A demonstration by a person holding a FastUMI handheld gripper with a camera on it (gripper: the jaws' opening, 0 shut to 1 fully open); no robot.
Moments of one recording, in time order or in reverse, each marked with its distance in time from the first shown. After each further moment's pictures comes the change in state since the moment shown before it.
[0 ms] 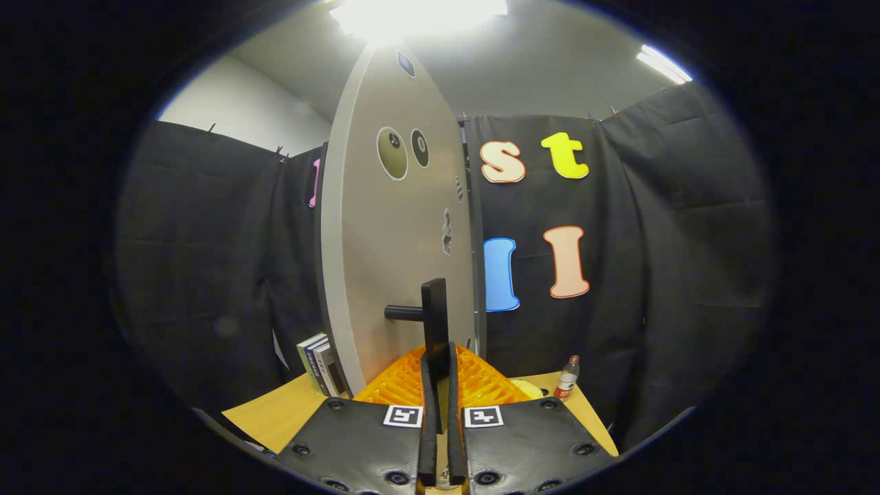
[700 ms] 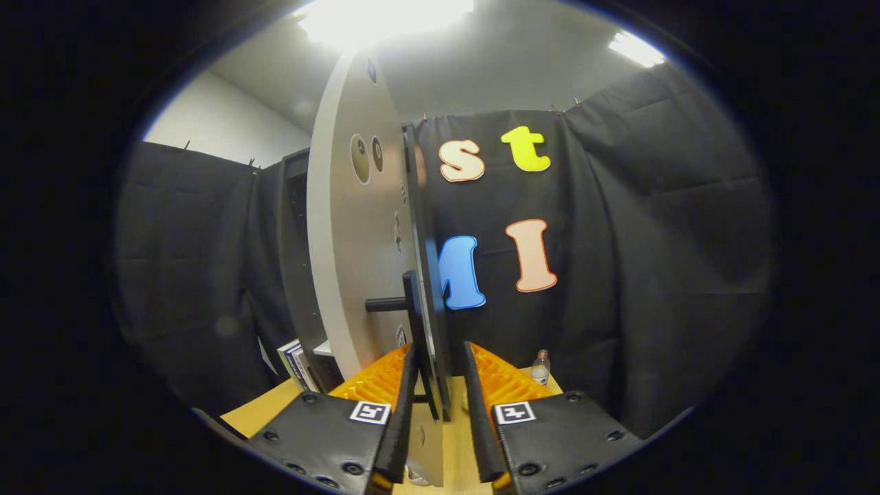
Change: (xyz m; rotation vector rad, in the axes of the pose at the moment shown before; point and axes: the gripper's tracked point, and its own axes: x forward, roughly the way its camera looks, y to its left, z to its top) arm -0.032 -0.076 0.001 0.055 0.018 -0.053
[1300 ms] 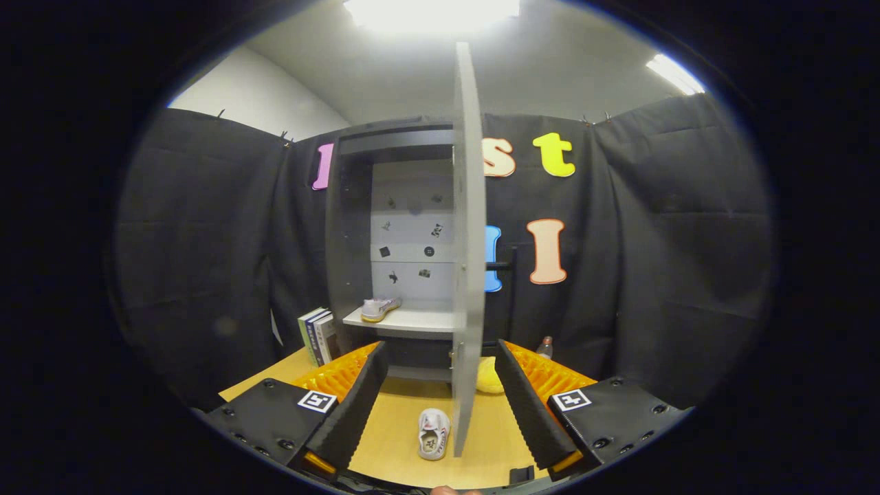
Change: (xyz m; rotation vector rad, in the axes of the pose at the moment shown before) arm -0.056 0.106 -0.045 -0.082 0.100 0.093
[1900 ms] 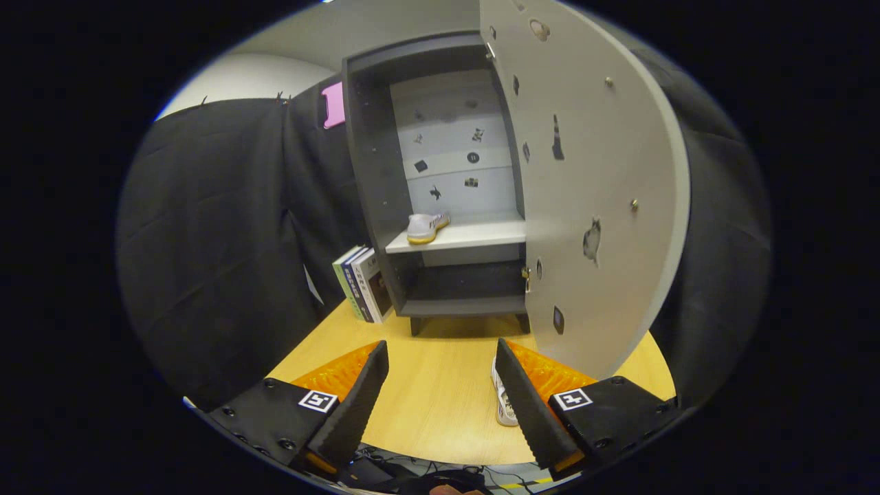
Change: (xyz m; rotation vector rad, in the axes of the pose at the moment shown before) arm 0.082 0.076 -0.140 0.094 0.358 0.066
